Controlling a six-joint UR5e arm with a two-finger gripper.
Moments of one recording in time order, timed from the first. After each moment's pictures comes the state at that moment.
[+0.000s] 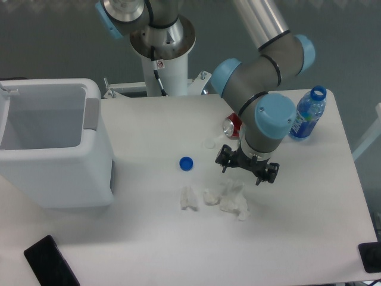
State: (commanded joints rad) arm 2.59 -2.05 -1.60 -1.10 1.50 0.88
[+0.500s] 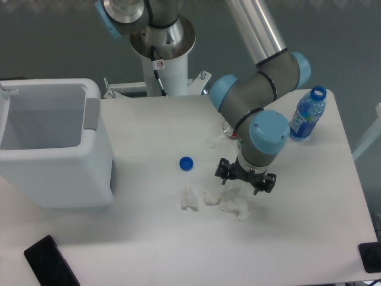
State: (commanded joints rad) arm 2.60 -2.12 -1.58 -1.06 1.52 0.91
